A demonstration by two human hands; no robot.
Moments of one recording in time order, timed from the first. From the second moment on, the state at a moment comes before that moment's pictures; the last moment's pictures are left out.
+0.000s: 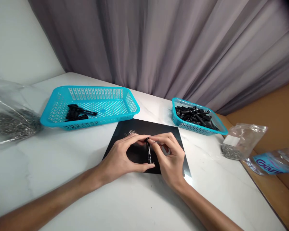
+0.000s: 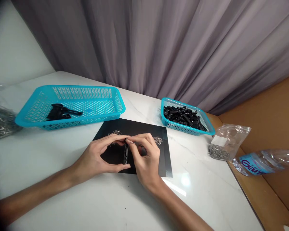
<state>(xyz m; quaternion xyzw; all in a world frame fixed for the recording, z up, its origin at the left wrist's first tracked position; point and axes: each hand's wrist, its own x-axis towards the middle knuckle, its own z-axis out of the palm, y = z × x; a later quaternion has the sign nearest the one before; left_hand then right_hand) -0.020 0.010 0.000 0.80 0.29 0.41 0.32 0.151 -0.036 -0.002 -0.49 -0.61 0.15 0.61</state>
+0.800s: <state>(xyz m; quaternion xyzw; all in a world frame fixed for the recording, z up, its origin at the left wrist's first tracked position) -0.023 0.005 0.000 0.82 0.26 0.42 0.31 0.167 -0.038 -0.010 -0.42 -0.73 0.00 0.54</state>
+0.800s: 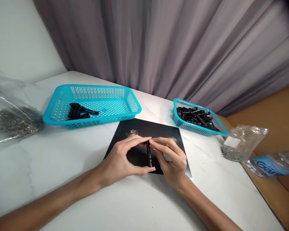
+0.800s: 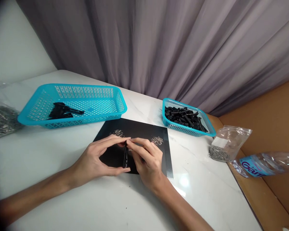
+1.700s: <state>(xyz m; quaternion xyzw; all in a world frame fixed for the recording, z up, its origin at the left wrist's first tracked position) -0.020 -0.001 0.003 0.82 0.26 0.42 0.30 0.168 -0.045 -0.011 -0.43 -0.77 -0.20 0.43</state>
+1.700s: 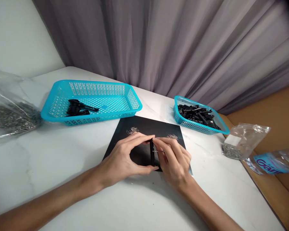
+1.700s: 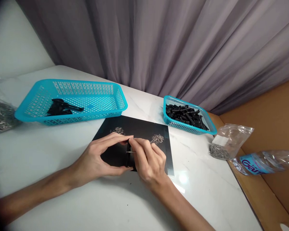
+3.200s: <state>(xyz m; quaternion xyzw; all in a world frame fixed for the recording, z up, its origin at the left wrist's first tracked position) -0.020 0.004 -0.003 0.83 0.26 0.41 0.26 0.162 -0.049 0.006 -0.52 -0.72 -0.09 0.45</state>
